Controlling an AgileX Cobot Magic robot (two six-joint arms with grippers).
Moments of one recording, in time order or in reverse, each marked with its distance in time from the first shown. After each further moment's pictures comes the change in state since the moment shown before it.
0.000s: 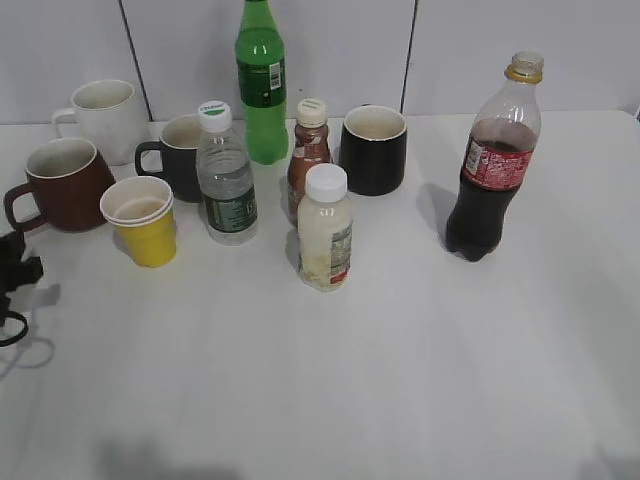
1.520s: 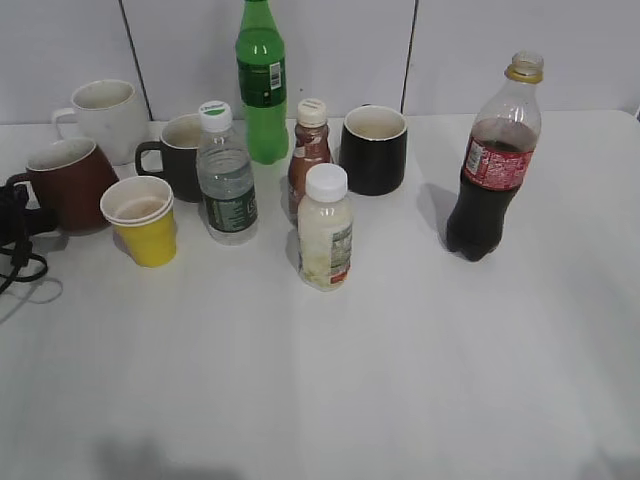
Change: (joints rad) left arm 0.097 0.196 -0.362 0.137 0.080 0.014; right arm 0.000 0.000 0.000 0.000 0.000 0.001
